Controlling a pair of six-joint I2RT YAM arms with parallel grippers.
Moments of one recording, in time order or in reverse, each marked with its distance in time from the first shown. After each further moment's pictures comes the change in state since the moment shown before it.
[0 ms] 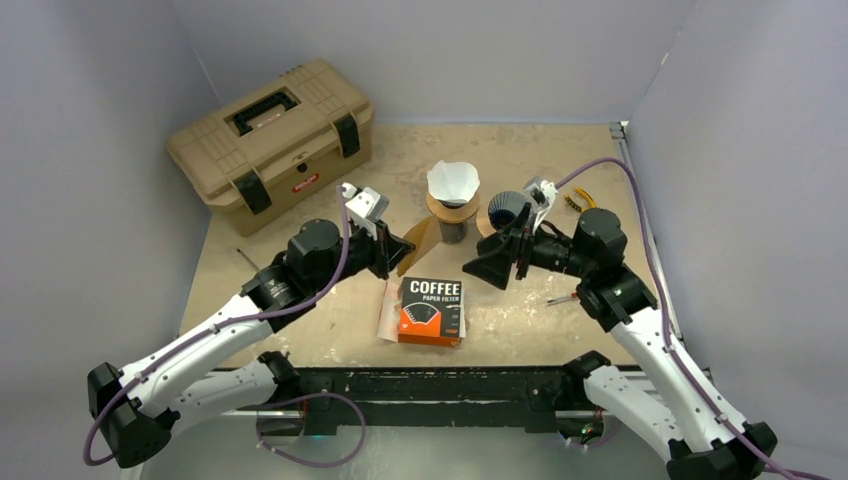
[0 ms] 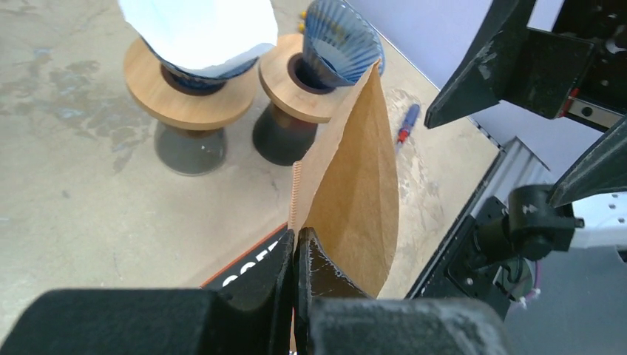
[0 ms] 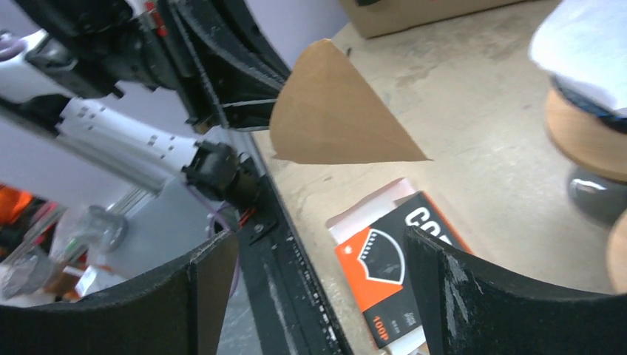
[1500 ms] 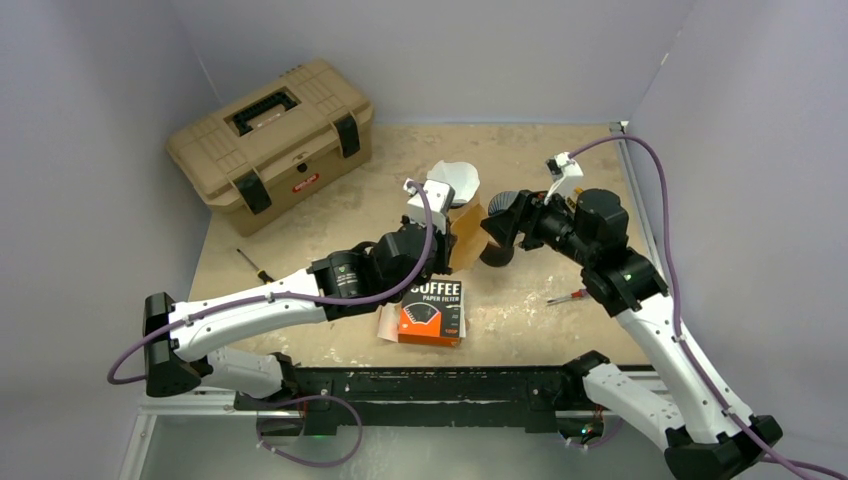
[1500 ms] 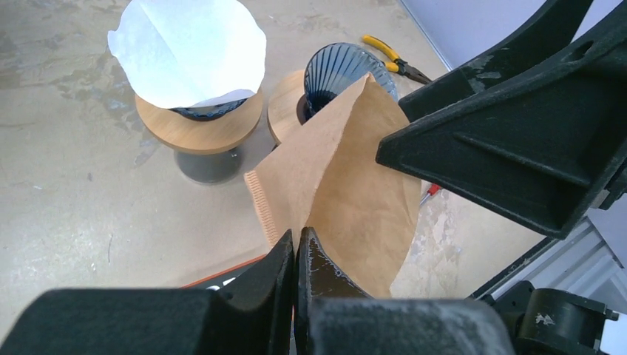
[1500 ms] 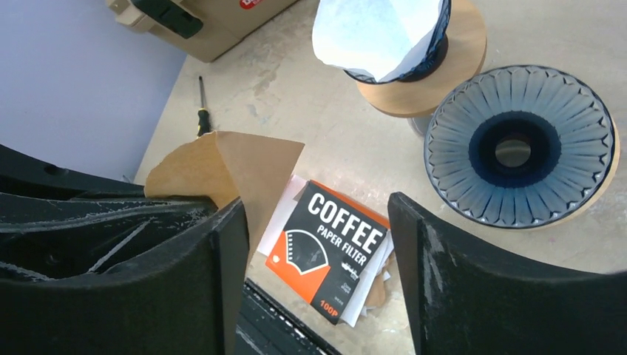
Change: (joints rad) left arm -0.403 0.386 0.441 -0.216 -0.706 -0.155; right arm 0.000 0.080 0.209 -0.268 0.541 0.054
